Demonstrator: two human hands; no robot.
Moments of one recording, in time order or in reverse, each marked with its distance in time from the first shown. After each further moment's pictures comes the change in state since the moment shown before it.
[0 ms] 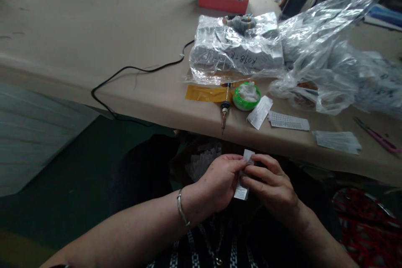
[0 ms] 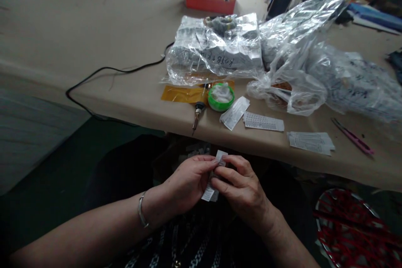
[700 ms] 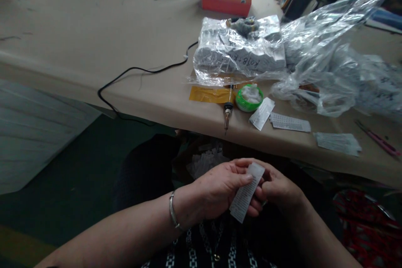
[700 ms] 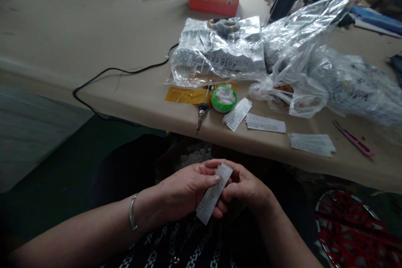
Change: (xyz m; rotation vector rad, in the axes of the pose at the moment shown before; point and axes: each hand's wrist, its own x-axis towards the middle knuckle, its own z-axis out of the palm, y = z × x) left_hand -0.020 0.006 -0.014 0.170 -0.212 -0.228; right_hand 0.008 0.008 0.010 1.457 -0.302 0.808
